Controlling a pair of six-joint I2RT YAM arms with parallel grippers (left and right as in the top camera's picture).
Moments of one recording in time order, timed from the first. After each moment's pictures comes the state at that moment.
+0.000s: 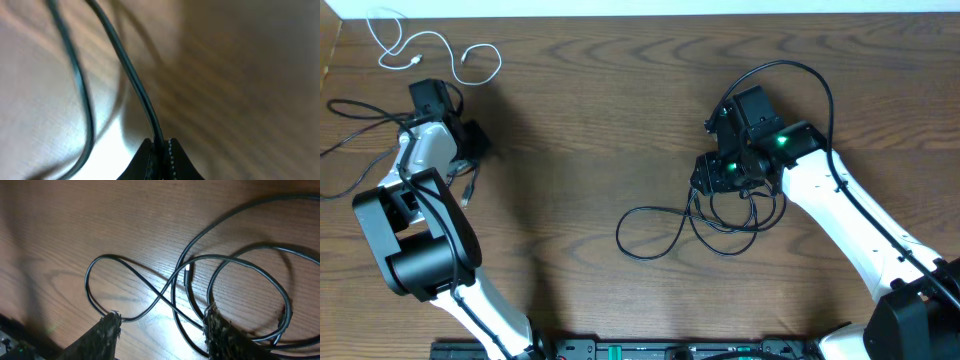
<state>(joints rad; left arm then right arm) 0.36 2.00 1.33 -0.52 -0.02 -0.25 0.45 1.61 1.25 -0.87 -0.29 0.30</state>
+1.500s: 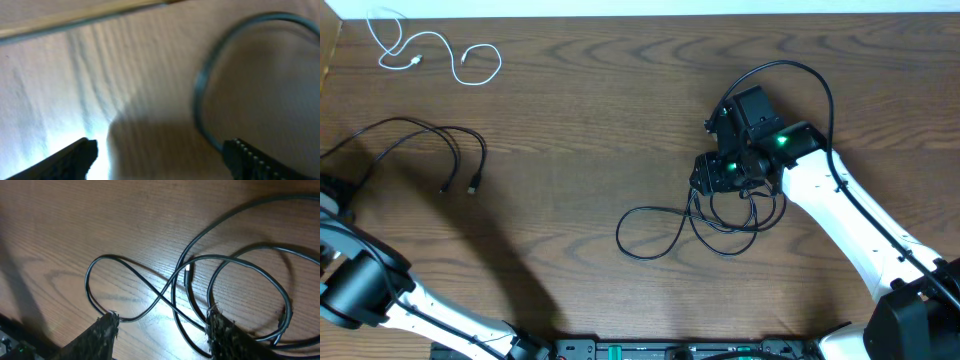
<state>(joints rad) 0.95 2.16 1.48 -0.30 -0.14 -0.31 0.45 1.61 1.25 -0.87 -0.29 0.31</state>
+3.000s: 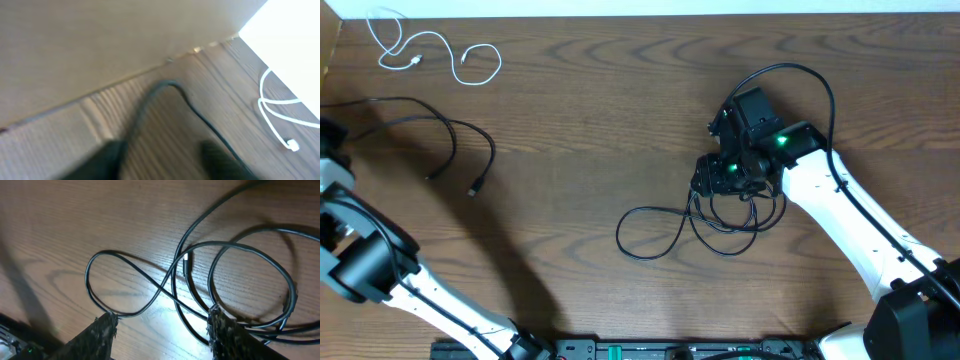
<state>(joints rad) 0.82 2.26 1.62 0.11 0.12 -0.33 0.45 1.61 1.25 -0.90 -0.29 0.37</state>
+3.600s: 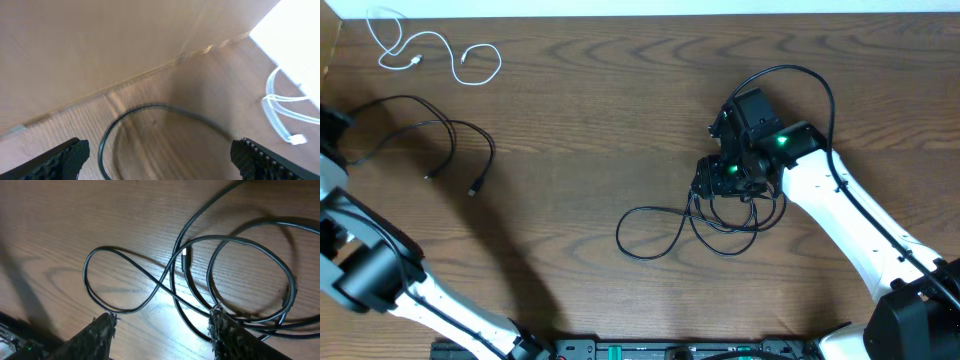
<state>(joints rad) 0.82 2.16 1.62 -0.05 0.05 -0.30 0.45 1.61 1.25 -0.92 -0.29 0.37</state>
